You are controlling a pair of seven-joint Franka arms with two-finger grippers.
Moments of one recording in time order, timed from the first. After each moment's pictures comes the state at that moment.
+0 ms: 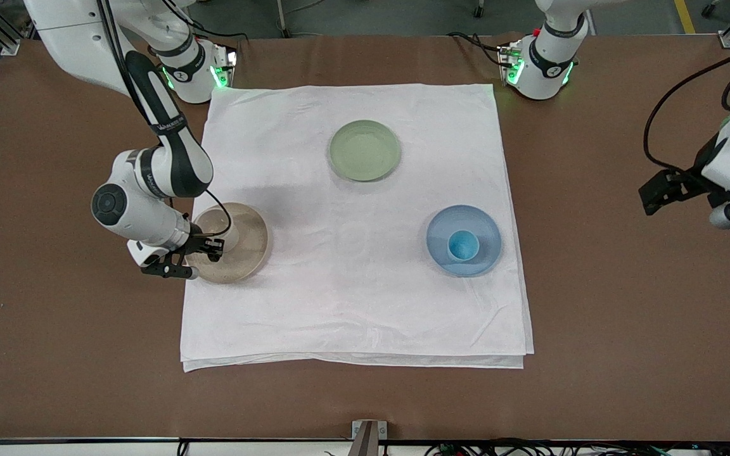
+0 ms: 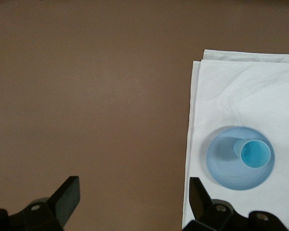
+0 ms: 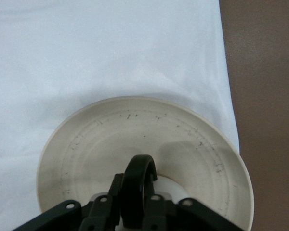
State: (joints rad) left arm 0.10 0.15 -0.27 -1.35 0.16 1.54 -0.21; right arm 0.27 0.40 -0.07 -2.05 0.27 2.42 0.12
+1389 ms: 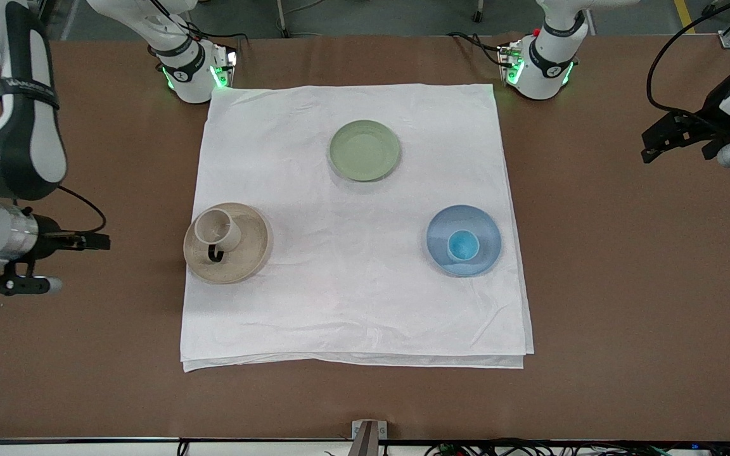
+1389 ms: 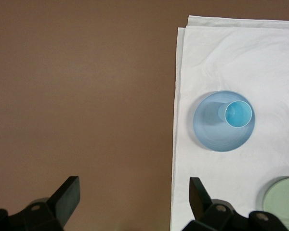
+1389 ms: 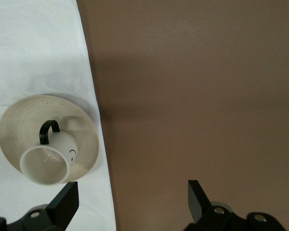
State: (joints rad) left arm -0.05 -0.02 -0.06 -1.54 0.03 1.52 -0.14; right arm 0.02 0.38 -0.12 -1.40 -0.01 1.57 -0.06
